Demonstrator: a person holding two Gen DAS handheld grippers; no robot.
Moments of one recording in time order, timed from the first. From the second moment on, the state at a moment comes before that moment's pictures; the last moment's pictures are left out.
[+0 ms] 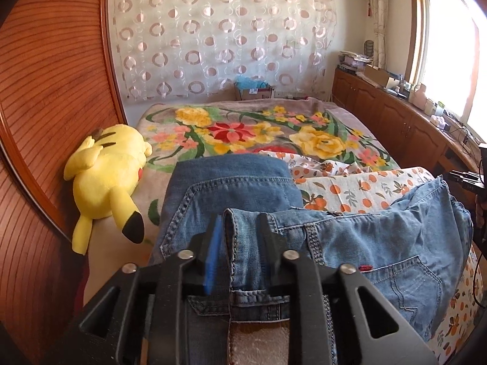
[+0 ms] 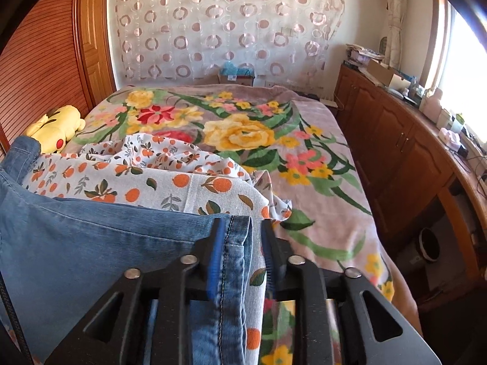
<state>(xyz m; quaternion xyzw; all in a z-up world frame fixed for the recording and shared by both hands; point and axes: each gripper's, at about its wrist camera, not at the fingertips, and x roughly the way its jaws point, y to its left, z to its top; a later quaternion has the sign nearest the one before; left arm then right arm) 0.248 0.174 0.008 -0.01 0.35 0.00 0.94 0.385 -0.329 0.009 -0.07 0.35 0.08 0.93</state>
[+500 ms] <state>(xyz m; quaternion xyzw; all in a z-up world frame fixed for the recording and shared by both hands) 0.257 0.076 0.020 0.02 0.32 -0.11 0.94 0.351 -0.298 -0.004 -0.07 0.36 0.14 0.92</state>
